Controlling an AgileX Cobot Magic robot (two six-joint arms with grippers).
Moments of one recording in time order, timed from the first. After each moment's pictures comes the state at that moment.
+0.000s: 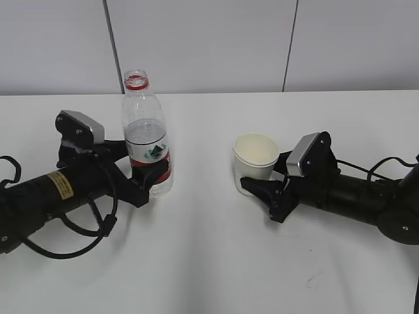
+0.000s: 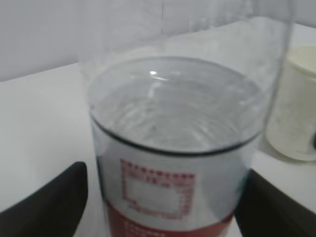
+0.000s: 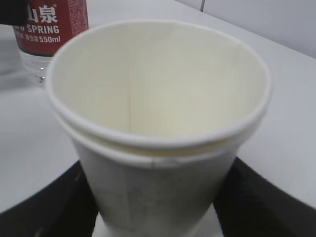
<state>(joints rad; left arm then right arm) -0.27 2.07 -0.66 0.52 -1.14 -0.15 0.08 2.25 -0.85 -0.79 -1.14 0.02</state>
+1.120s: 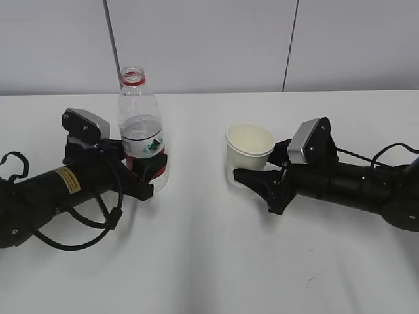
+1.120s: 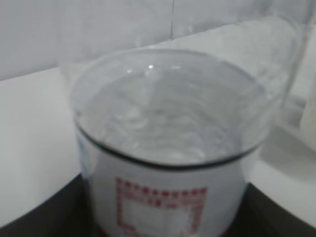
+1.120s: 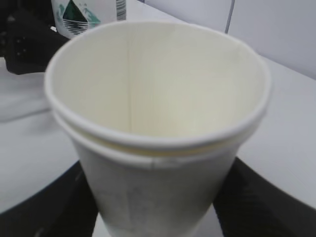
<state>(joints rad) -0.28 2.11 -0.72 0.48 -1.12 -0.15 0.09 2.17 -0.85 -0.89 -1.14 0.13</state>
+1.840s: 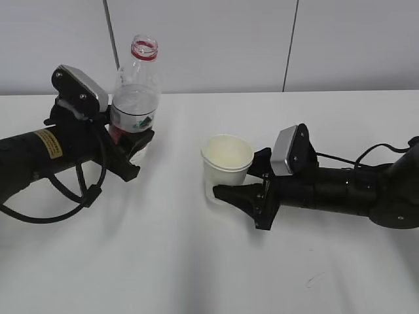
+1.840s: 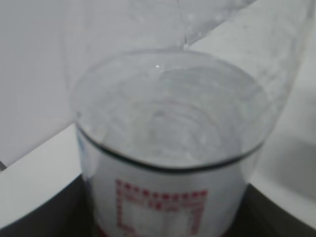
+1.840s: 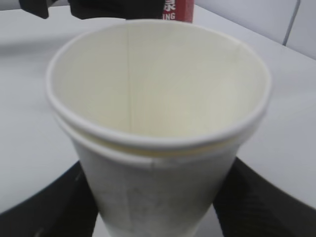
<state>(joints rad) -0.28 1.86 -0.72 0.49 -0.83 0.06 0.16 2.16 -0.87 -1.00 -1.14 0.19</state>
